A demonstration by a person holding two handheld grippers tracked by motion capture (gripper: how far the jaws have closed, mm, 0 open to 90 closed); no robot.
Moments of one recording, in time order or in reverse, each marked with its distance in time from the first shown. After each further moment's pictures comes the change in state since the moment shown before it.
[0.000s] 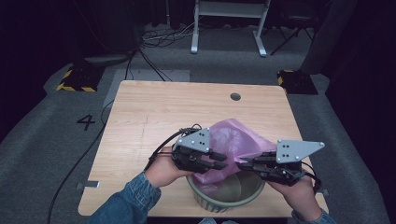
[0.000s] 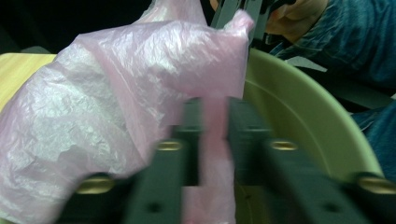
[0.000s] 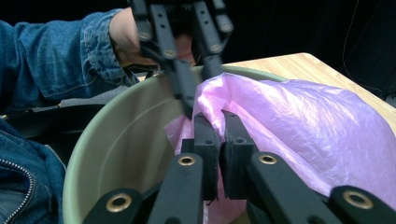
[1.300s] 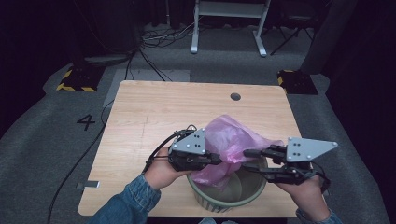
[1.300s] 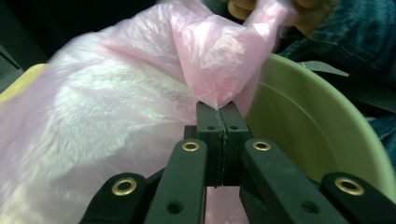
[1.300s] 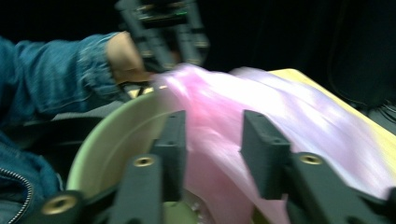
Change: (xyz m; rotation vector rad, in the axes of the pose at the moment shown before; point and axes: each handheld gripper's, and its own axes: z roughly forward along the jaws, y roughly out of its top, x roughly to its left) left arm -0.008 -0.006 -0.008 -0.041 0.065 0.022; right arm -0.002 0.004 -0.017 -0.061 -0.030 -0.015
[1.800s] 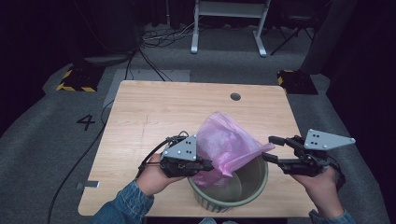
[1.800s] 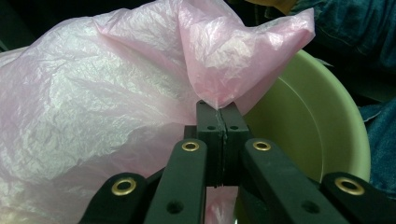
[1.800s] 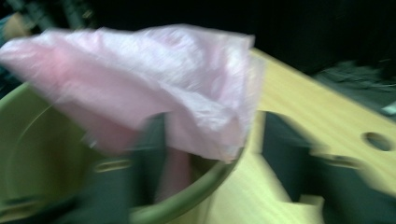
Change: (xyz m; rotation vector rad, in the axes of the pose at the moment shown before) left arm -0.007 -0.016 -0.009 0.017 -0.006 -0.020; right arm -0.036 -0.034 -0.034 0.041 -0.201 0.122
